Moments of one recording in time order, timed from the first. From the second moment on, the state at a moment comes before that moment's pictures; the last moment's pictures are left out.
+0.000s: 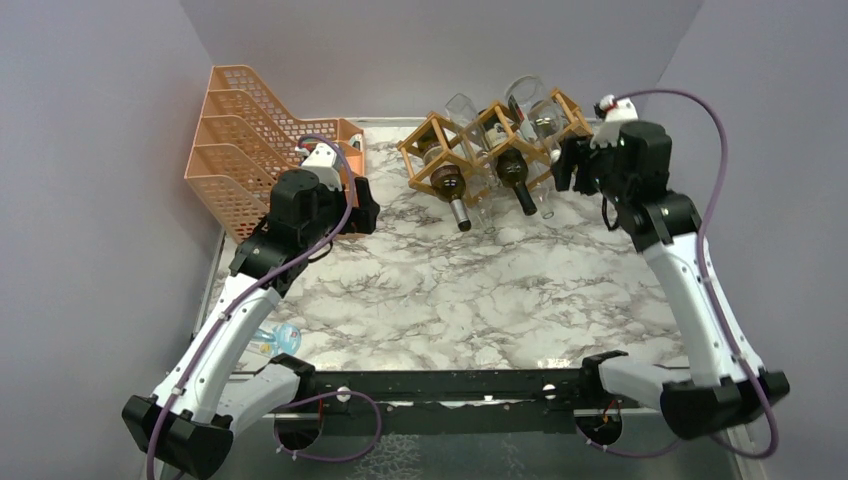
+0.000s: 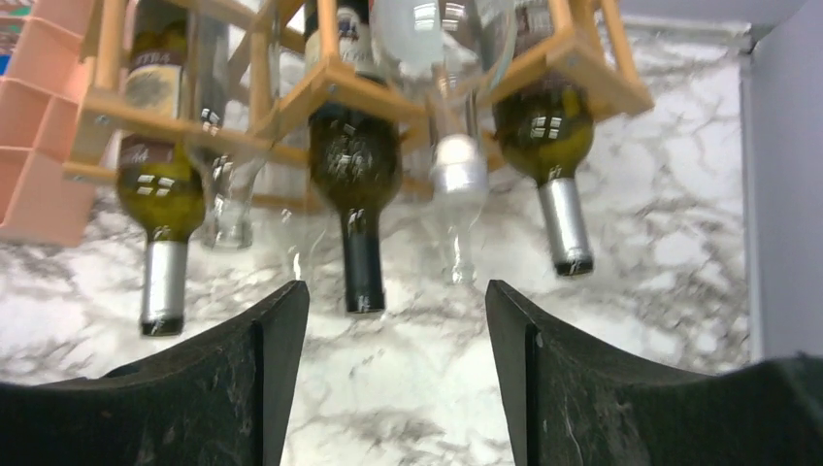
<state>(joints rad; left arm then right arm) -0.39 0.99 1.04 -0.48 0.00 -0.25 0.21 1.24 1.43 -0.61 0.02 0.01</state>
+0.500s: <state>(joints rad) -0.39 0.88 1.19 -0.47 -0.03 -0.16 0.21 0.63 1.03 -0.60 0.09 0.20</state>
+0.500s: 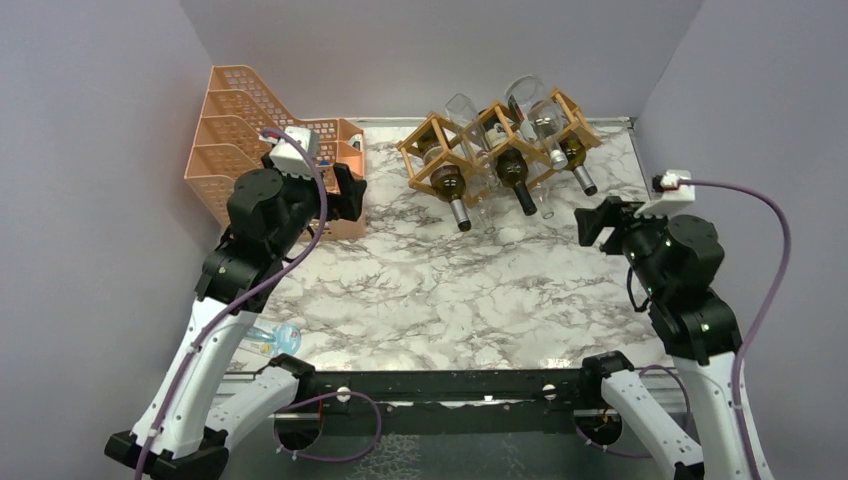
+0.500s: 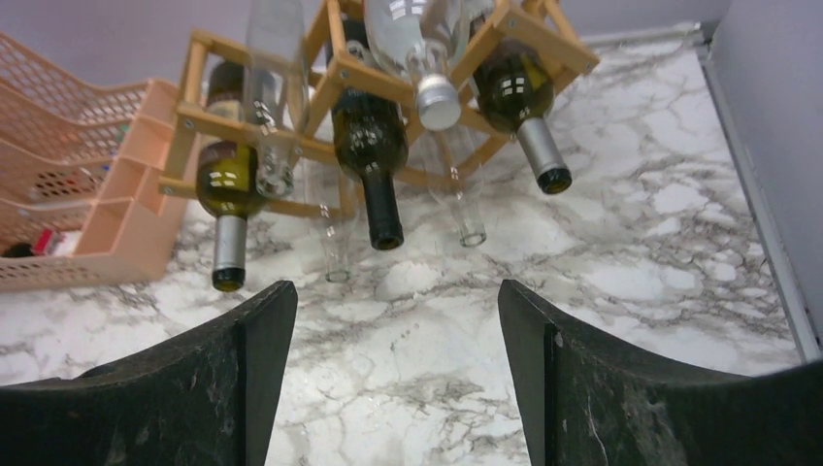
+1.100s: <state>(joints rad) -0.39 0.77 1.32 -0.46 -0.10 -0.09 0.21 0.57 1.25 -0.65 0.08 0.21</state>
